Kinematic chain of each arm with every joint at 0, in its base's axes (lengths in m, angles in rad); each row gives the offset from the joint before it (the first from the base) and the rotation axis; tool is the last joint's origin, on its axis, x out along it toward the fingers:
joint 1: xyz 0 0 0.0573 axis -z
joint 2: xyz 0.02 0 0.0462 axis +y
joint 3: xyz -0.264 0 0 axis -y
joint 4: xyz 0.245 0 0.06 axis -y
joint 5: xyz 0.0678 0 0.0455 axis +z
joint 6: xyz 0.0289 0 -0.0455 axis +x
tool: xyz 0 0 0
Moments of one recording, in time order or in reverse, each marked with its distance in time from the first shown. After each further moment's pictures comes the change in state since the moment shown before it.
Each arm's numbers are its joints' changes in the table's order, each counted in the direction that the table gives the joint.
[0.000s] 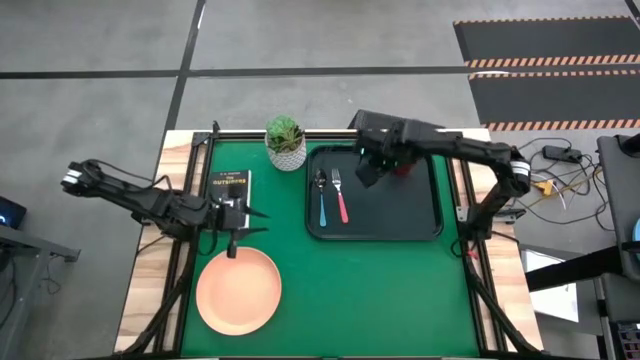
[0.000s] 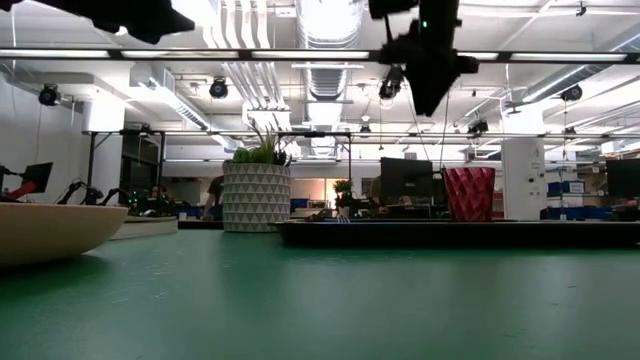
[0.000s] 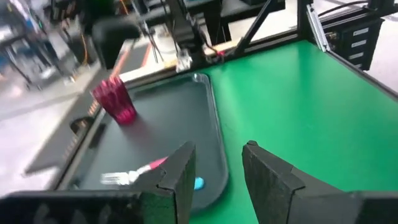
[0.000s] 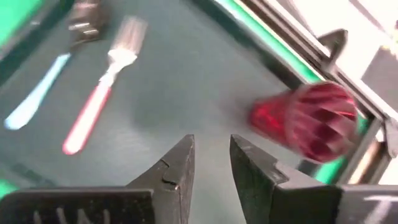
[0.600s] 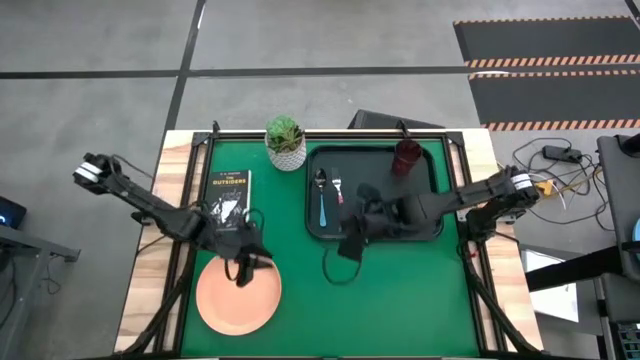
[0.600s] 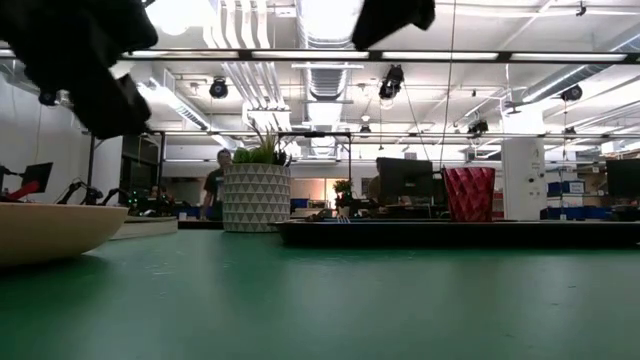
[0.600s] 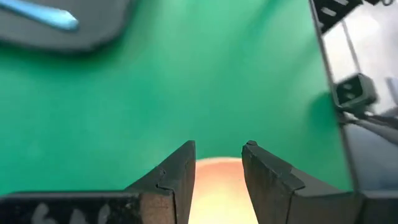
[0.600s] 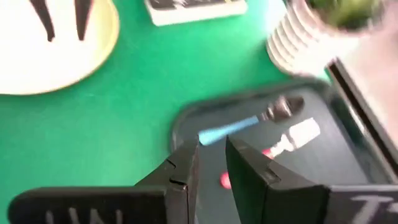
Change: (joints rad) left arm 0.159 0.349 -0.043 0.000 -0.143 -0.830; right arm -0.526 0.001 -0.101 0.513 -0.153 -0.221
